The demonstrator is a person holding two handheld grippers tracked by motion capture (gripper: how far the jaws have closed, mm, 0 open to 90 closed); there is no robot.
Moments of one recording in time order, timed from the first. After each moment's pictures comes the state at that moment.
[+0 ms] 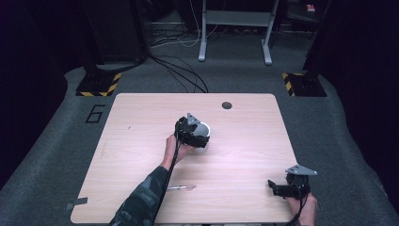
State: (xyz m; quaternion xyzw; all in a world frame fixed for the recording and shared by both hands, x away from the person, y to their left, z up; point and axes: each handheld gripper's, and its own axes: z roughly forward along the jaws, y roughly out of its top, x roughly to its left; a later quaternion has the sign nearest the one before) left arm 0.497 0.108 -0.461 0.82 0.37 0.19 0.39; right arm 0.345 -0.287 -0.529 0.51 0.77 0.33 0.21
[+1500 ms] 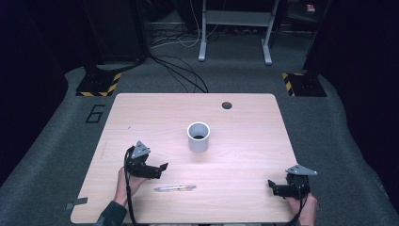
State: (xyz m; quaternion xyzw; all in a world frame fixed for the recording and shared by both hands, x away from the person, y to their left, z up) left arm 0.384 0.255 -0.477 0.80 0.39 0.19 0.41; right arm 0.345 -0.287 -0.529 0.51 0.77 0.33 0.22
